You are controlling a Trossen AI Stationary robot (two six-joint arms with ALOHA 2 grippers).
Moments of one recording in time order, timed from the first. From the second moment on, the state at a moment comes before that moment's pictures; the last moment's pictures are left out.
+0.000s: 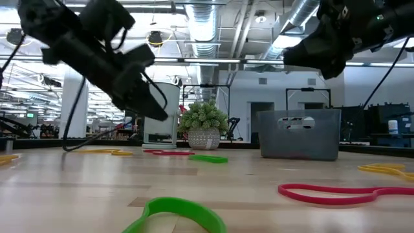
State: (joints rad) left arm -0.09 1.47 0.47 0.41 -0.40 -0.28; right arm 0.35 1.06 0.36 0.40 0.52 0.31
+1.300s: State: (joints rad) left arm -0.05 1.72 0.65 0.48 -0.25 -0.37; right arm 0.35 1.15 0.36 0.40 0.52 0.31
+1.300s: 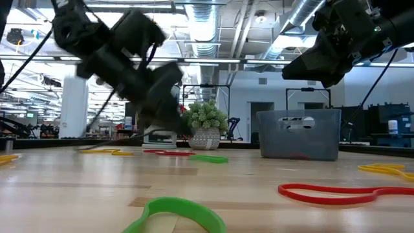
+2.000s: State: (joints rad) left arm -0.06 1.69 0.86 -0.15 -0.34 -0.35; right arm 0.35 1.15 0.36 0.40 0.52 0.31
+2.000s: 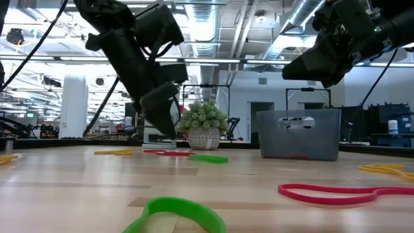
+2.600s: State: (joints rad) left arm -0.06 1.69 0.81 -0.05 -0.18 -0.29; right arm 0.35 1.15 0.36 0.40 0.52 0.31
